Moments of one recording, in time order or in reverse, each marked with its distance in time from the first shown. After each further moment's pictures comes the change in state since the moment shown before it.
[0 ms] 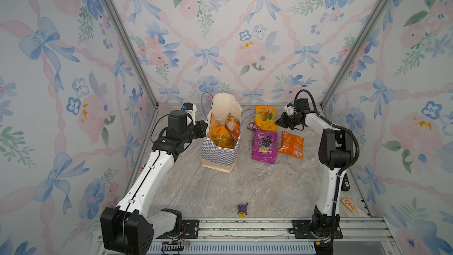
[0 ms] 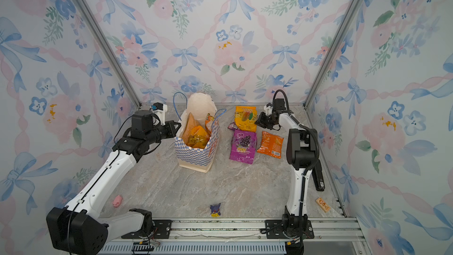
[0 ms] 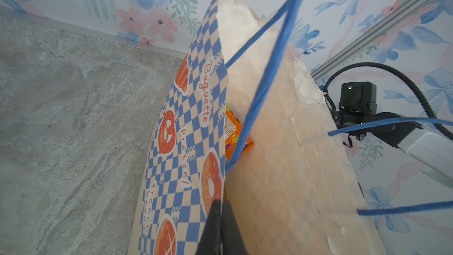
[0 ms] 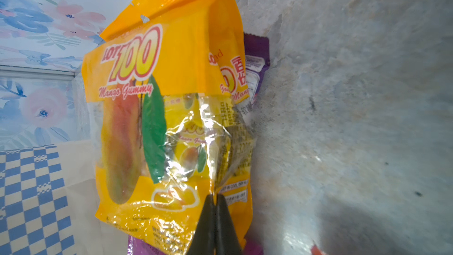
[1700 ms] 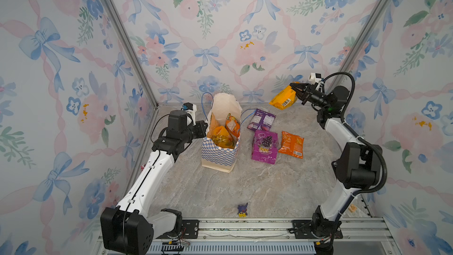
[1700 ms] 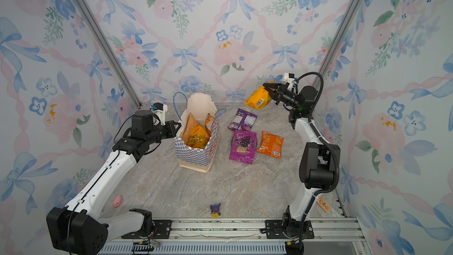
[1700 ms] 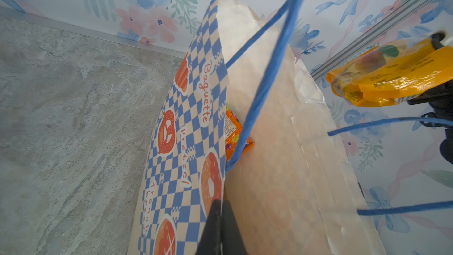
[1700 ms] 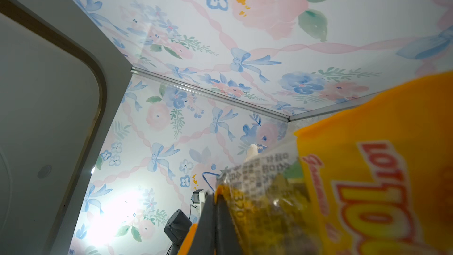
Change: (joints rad) left arm -0.001 0.002 0.000 0.000 0.000 0.000; right arm -0.105 -0.398 -0.242 1.253 -0.497 1.186
